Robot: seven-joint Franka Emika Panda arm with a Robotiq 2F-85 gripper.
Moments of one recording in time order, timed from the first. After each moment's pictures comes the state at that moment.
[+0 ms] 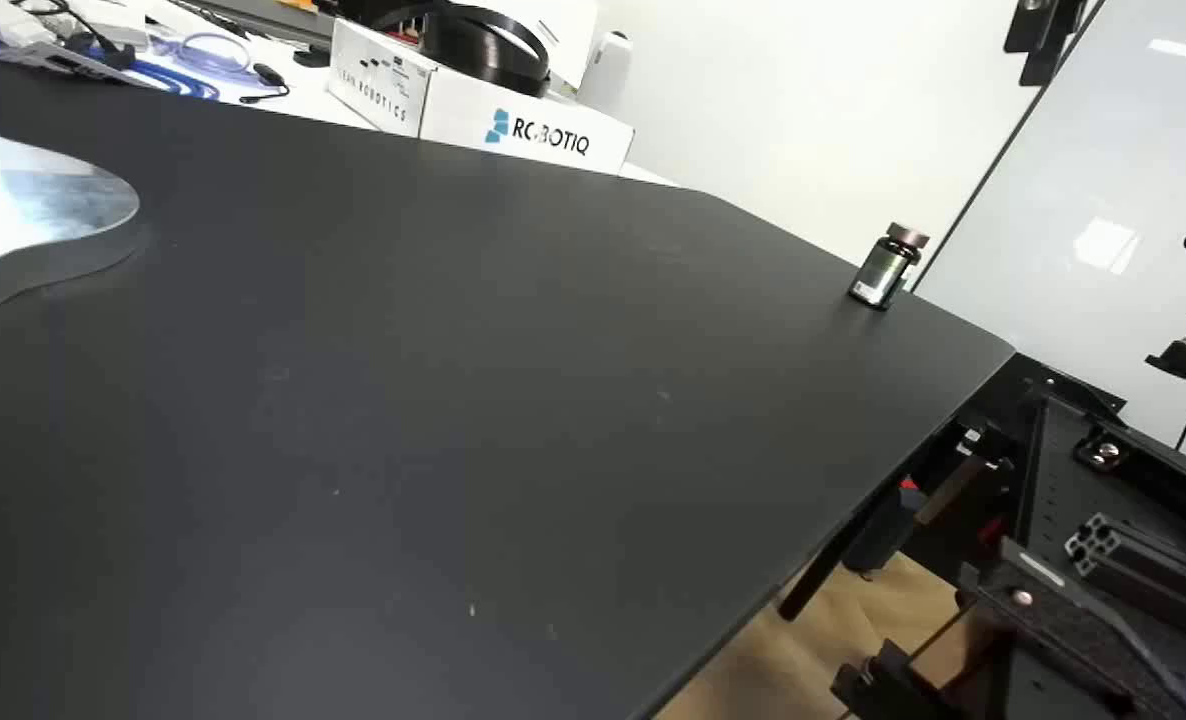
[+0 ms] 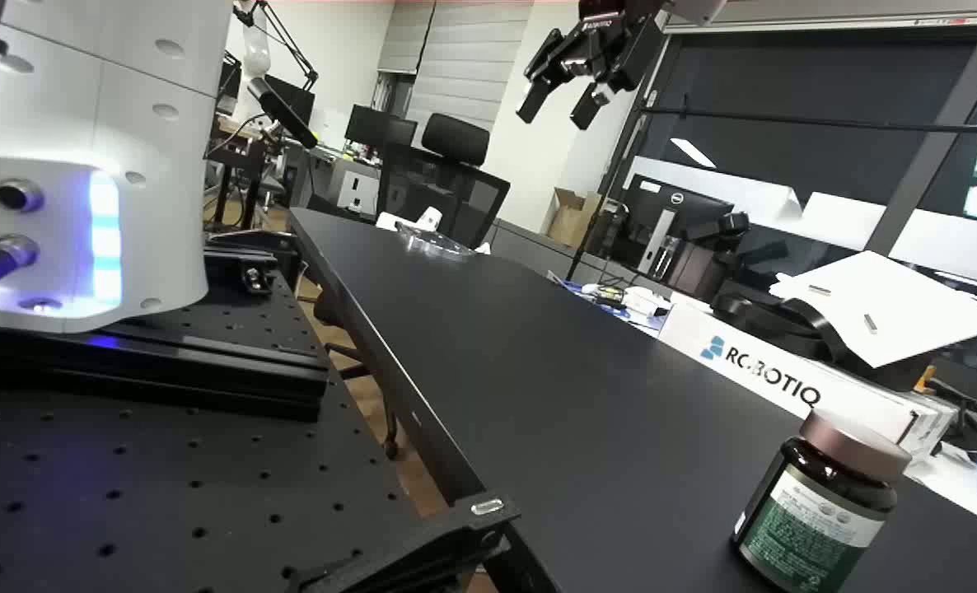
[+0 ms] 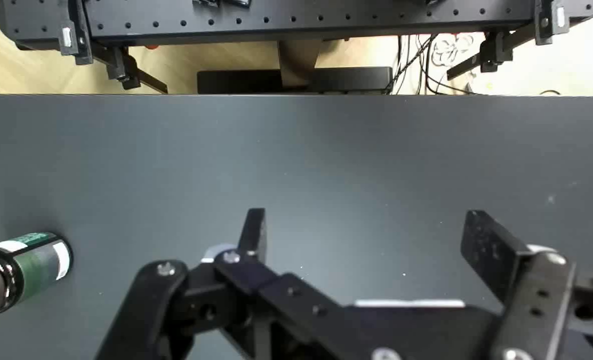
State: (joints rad) arm -0.05 -0.40 -0.02 -2.56 0.00 1.91 -0.01
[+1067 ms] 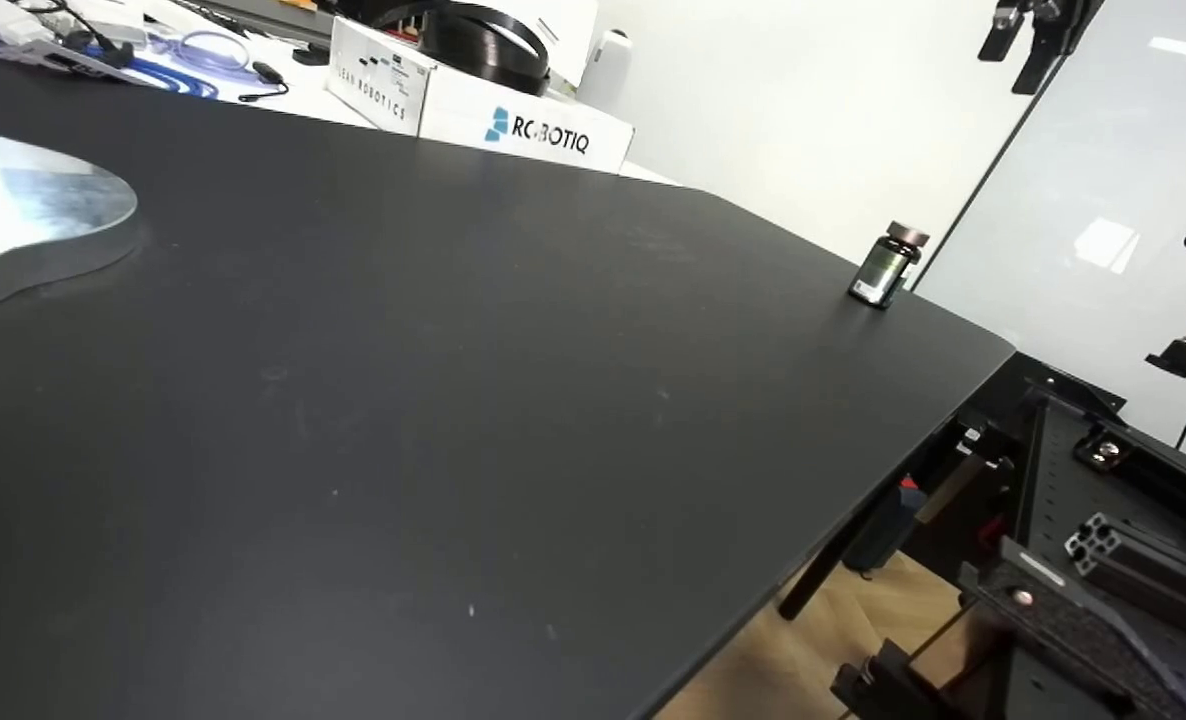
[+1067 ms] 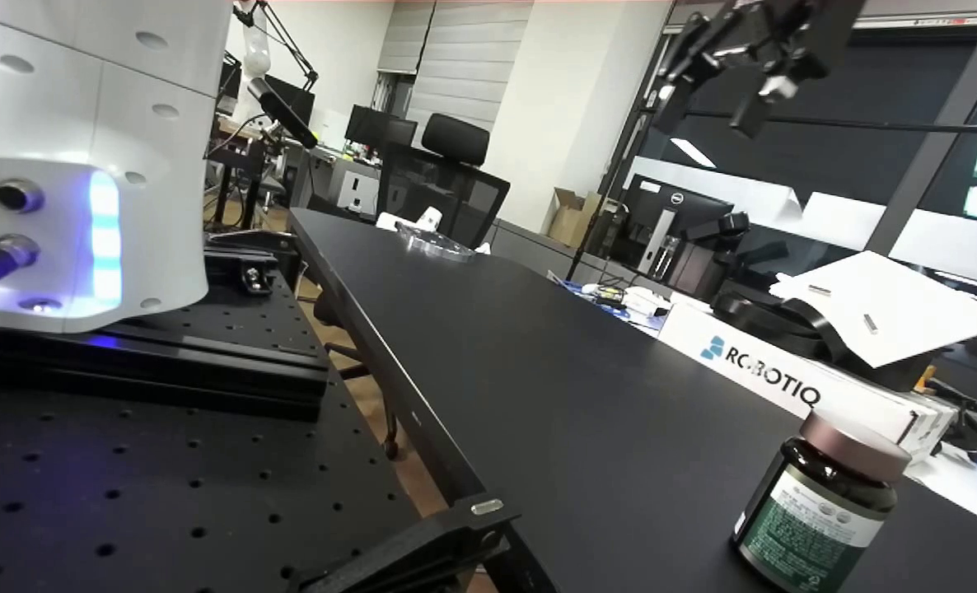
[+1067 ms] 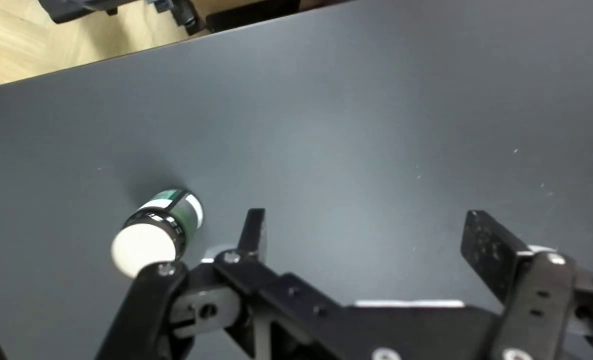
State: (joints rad) arm -0.21 -0.33 -0.22 -2.46 -0.04 2.05 -0.10
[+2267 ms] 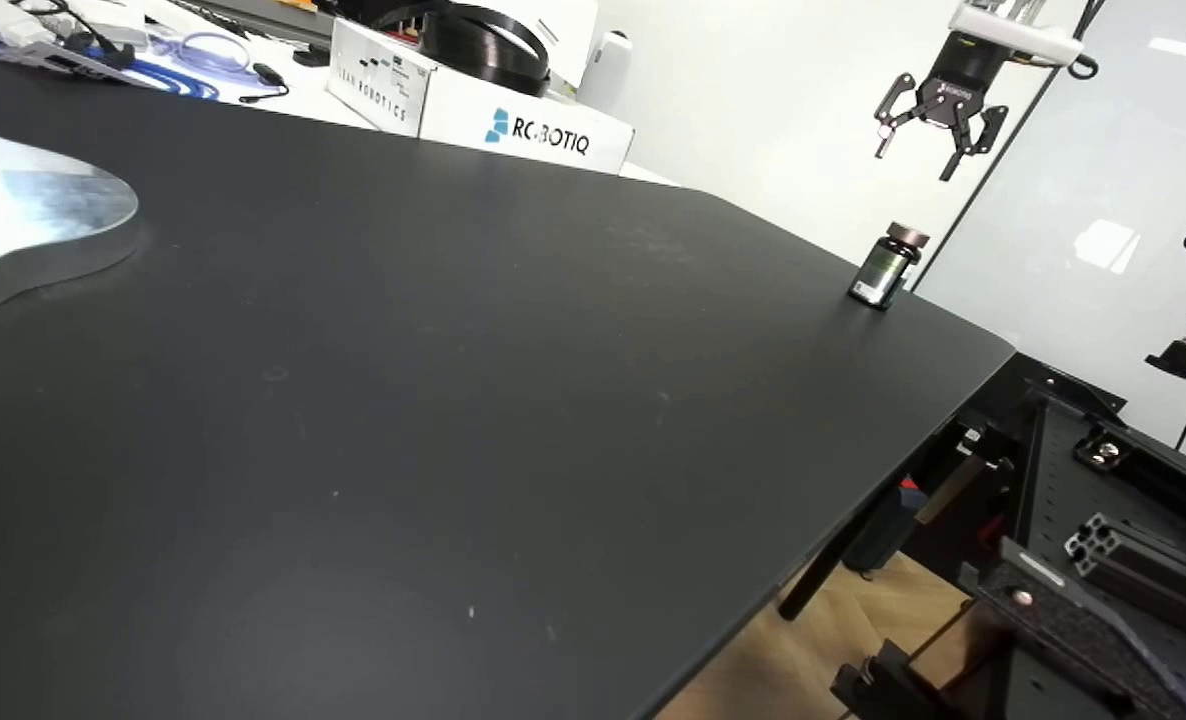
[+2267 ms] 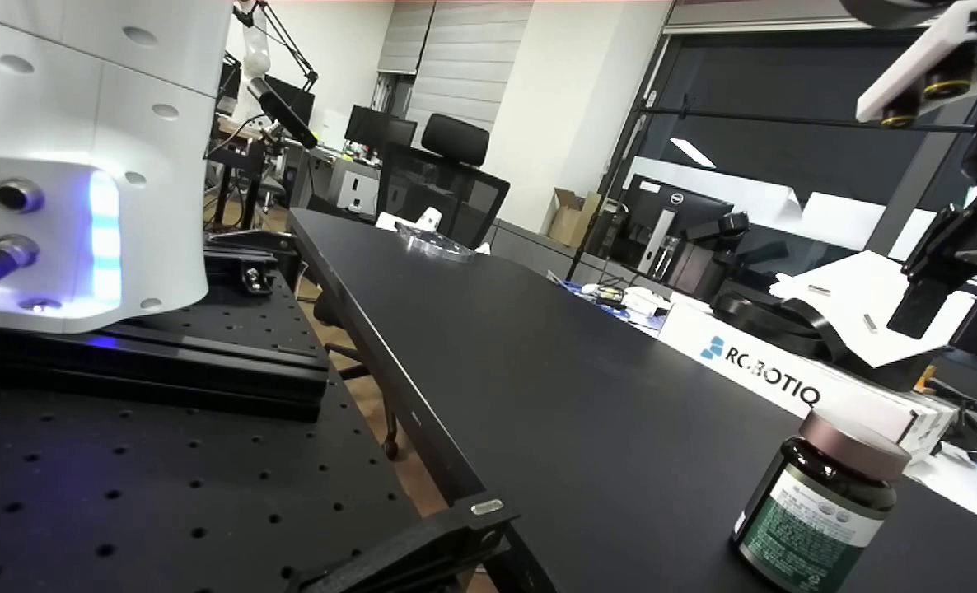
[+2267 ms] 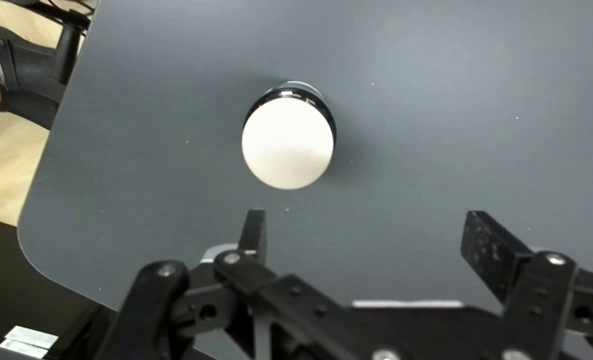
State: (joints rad) arm -0.31 0.24 -0.36 -2.11 0.09 2.31 0.38
